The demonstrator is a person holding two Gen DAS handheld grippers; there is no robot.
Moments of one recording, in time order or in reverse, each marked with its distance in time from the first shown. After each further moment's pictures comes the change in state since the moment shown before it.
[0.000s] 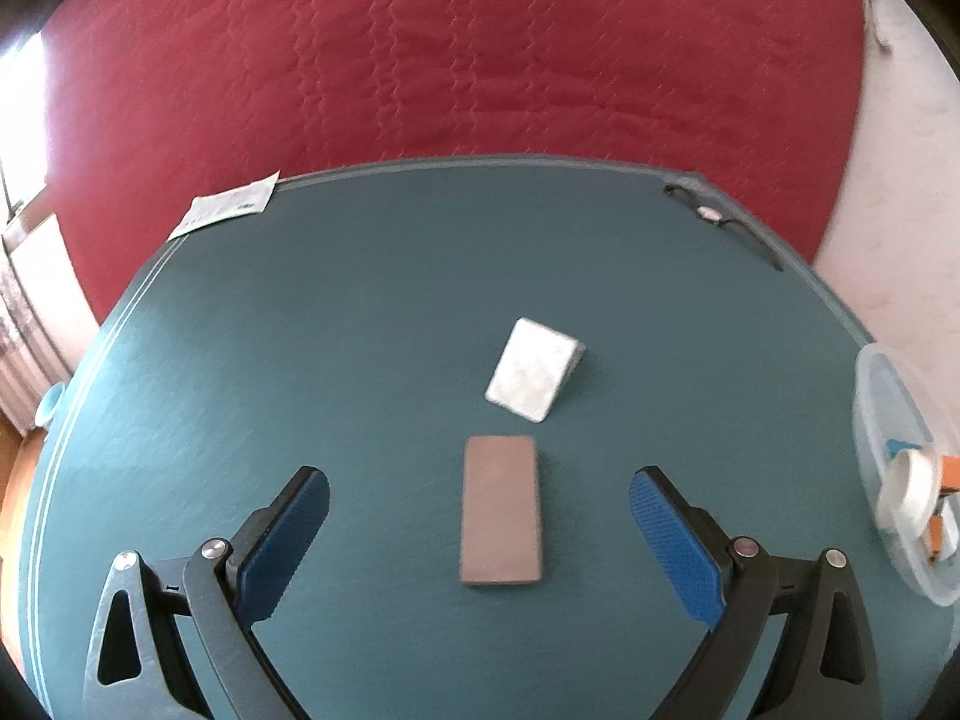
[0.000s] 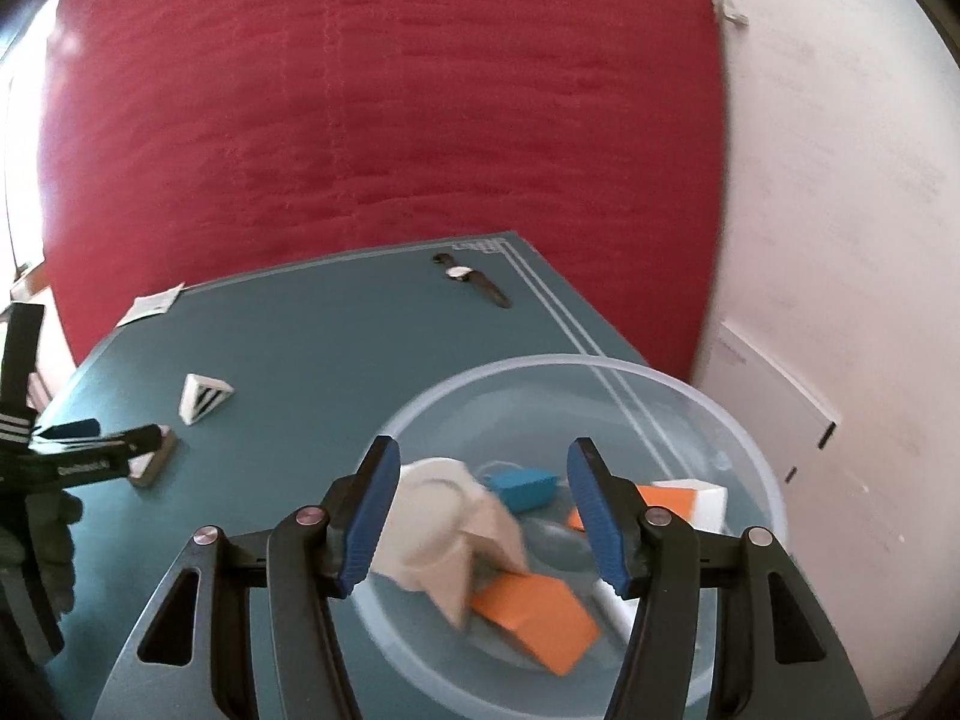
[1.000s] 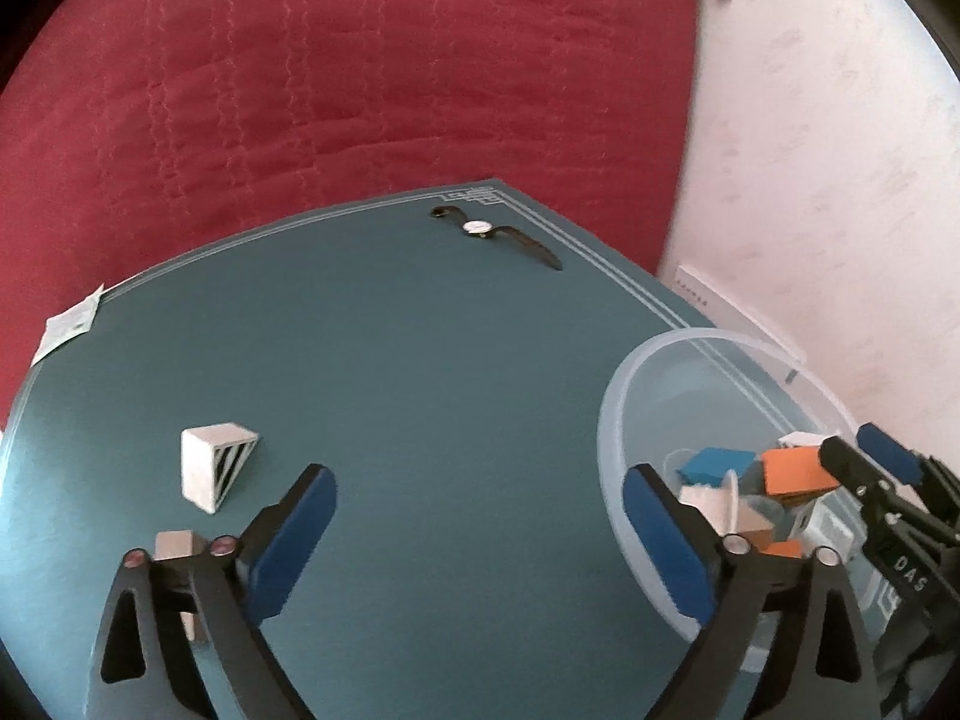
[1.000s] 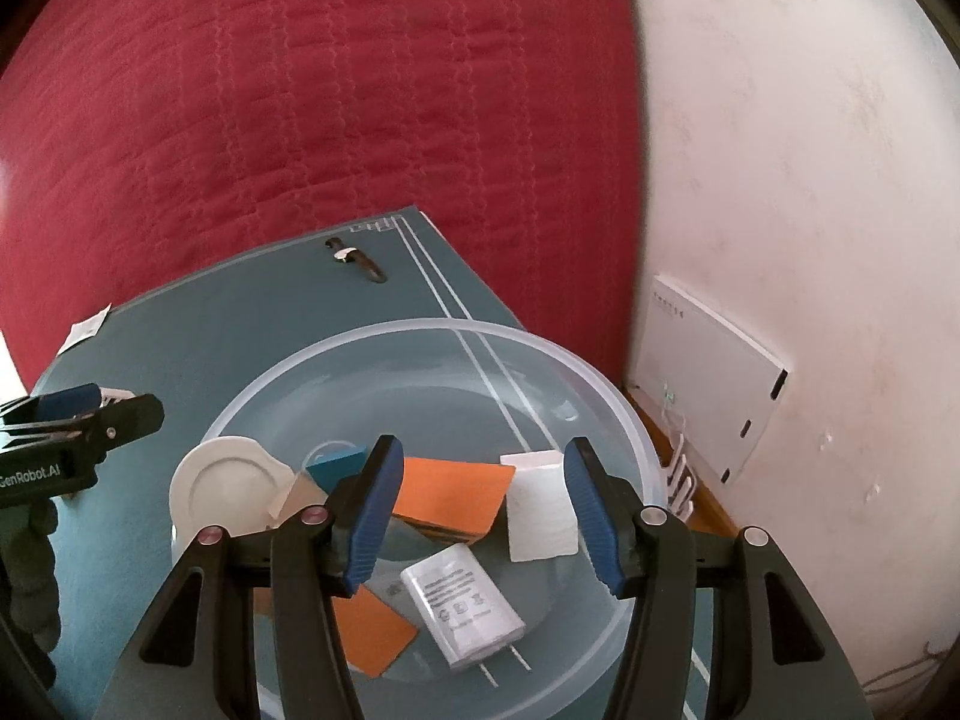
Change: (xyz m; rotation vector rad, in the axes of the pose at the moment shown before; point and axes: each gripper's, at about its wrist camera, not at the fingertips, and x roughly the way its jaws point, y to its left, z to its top) left arm -0.017 -0.141 0.018 0.217 -0.062 -0.237; right arm 0.013 -0.086 -0.014 0.110 0.052 -0.118
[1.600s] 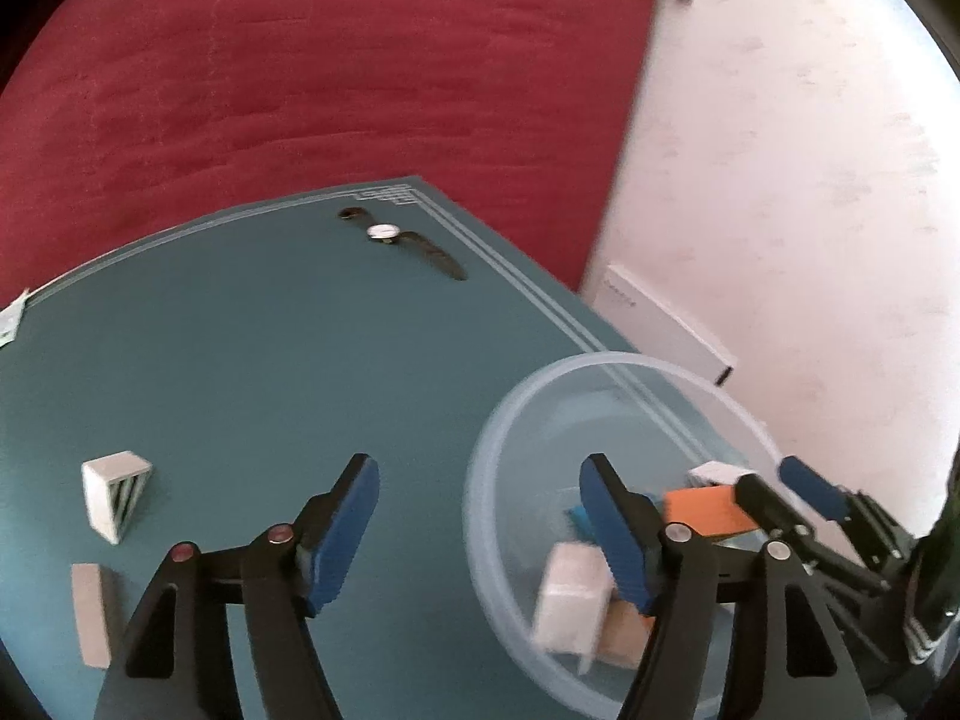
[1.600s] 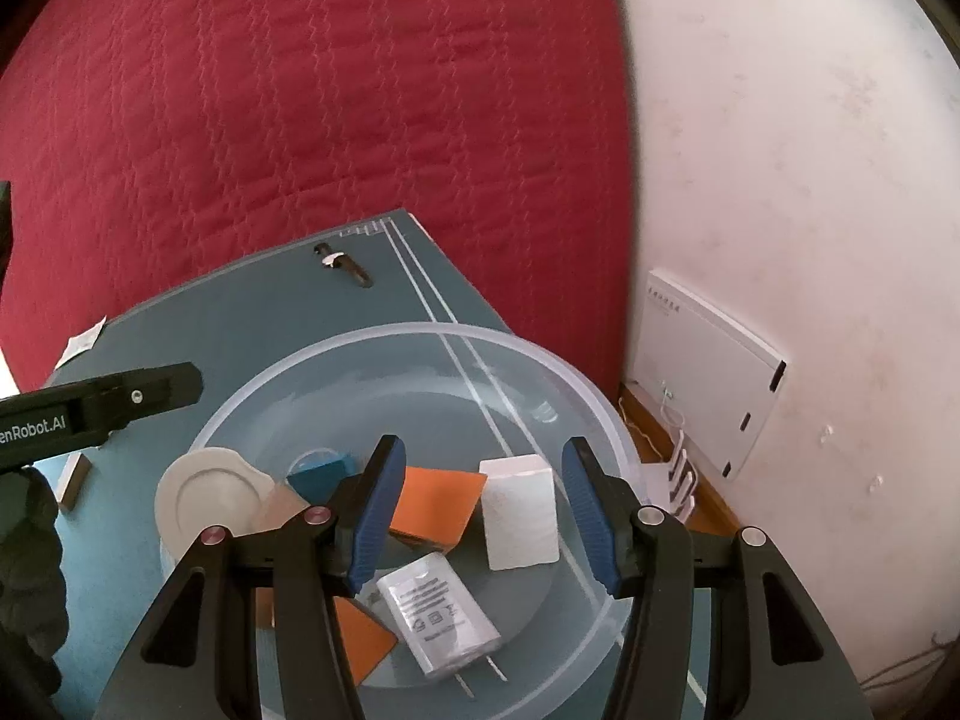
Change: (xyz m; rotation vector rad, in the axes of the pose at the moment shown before) left arm 0.007 -0.028 0.024 -0.006 0.026 -0.171; right arm 0.009 -0.012 0.004 0.033 0.008 0.005
